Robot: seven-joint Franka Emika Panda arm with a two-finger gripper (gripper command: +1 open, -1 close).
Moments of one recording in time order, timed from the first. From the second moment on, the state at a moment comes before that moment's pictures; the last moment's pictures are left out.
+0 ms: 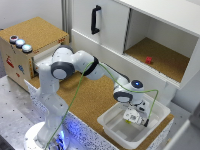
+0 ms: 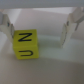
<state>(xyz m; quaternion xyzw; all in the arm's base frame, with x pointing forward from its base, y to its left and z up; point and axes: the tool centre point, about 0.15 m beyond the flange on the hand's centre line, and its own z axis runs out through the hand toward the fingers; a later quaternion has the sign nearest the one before) 0.325 -0.420 0.218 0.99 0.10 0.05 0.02</state>
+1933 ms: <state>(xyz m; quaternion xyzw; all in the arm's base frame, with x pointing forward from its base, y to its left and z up) 0.407 -0.375 0.415 0.95 0.09 0.27 0.10</state>
